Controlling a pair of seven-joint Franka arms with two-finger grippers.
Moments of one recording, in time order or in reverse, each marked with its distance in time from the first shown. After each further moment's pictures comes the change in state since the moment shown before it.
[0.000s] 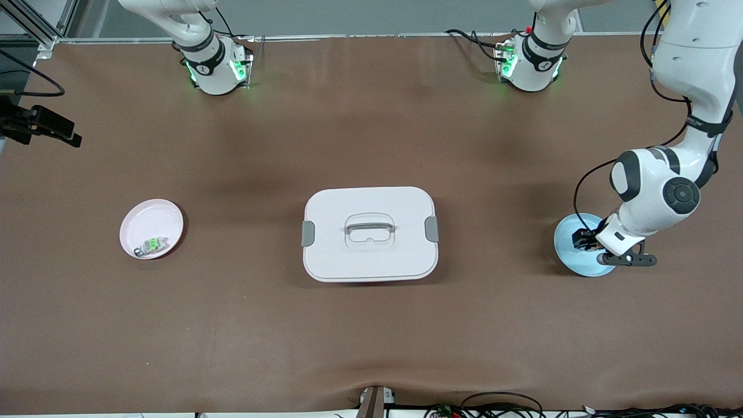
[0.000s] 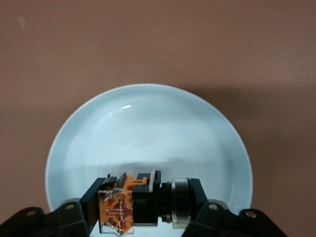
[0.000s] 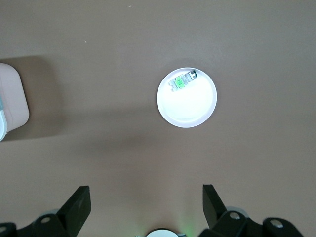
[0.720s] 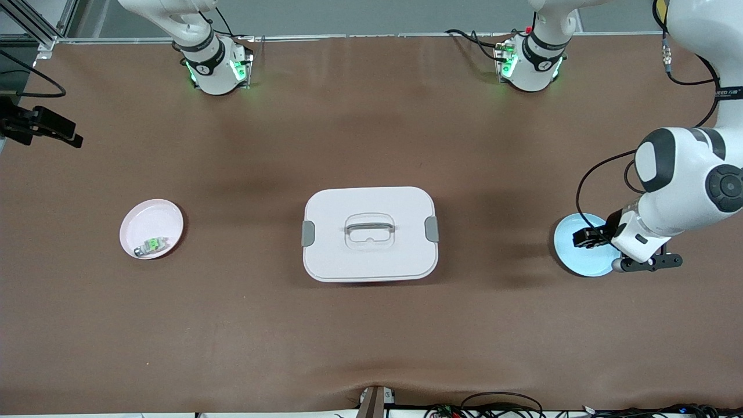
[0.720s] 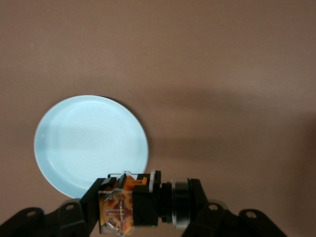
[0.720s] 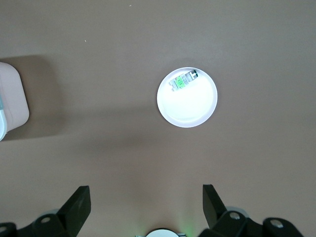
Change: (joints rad) left arm -0.003 -0.110 -0.146 0.245 -0.094 -0.421 -0.267; right arm 0.000 0.003 0.003 0.000 0.000 0.000 0.000
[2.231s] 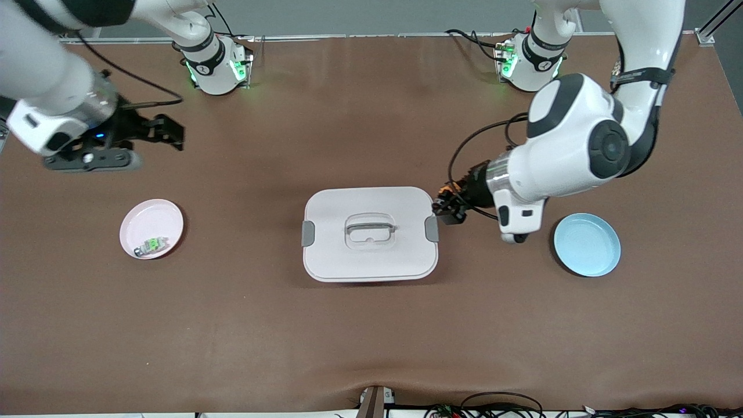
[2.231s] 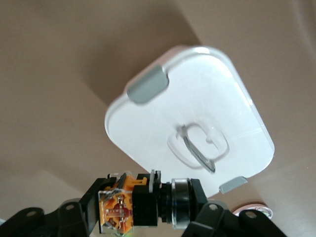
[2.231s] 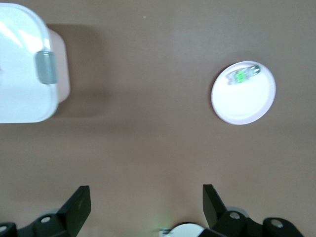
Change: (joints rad) left arm -0.286 0.073 -0.206 0.339 -0.292 -0.225 -1.211; right arm 0.335 0.070 0.027 0.013 0.015 0.000 0.257
